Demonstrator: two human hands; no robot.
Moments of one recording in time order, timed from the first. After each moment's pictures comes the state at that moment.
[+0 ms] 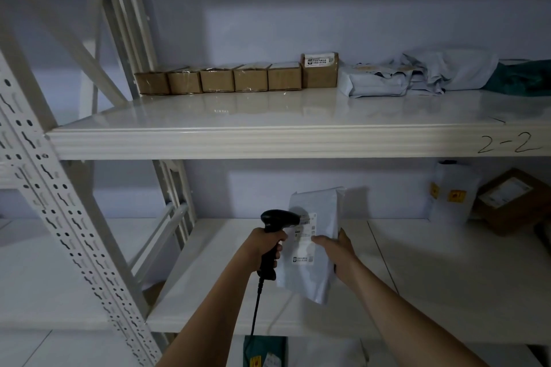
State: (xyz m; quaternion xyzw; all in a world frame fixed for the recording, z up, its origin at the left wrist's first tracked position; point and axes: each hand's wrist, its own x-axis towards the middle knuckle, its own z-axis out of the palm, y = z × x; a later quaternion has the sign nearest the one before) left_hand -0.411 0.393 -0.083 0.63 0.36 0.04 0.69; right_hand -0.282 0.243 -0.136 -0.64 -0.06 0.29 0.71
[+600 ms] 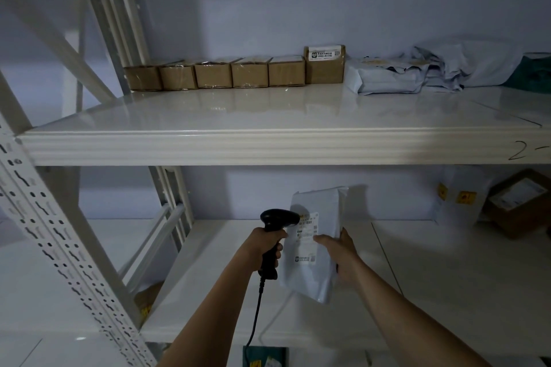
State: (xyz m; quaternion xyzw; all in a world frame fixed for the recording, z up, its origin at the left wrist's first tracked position) left_hand -0.381 0.419 -0.096 0.61 0.37 0.03 0.70; right_hand -0.251 0.268 -0.150 -0.67 -0.04 0.28 0.68
